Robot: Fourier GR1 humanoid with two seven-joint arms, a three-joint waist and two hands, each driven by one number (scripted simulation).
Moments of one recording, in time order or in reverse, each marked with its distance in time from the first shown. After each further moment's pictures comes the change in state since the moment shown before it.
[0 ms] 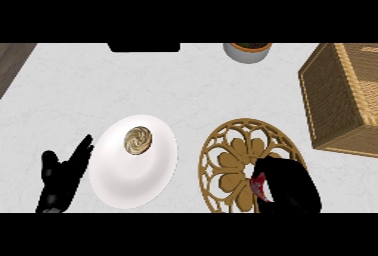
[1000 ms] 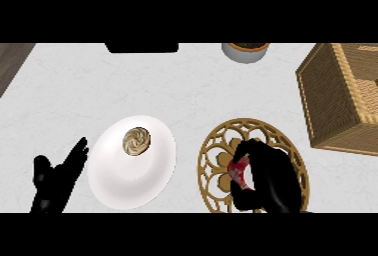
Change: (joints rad) left arm 0.034 -0.008 0.045 -0.019 -0.019 -0.041 -0.010; right arm -0.002 0.210 -0.056 0.008 0.201 -0.251 -0.076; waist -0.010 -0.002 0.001
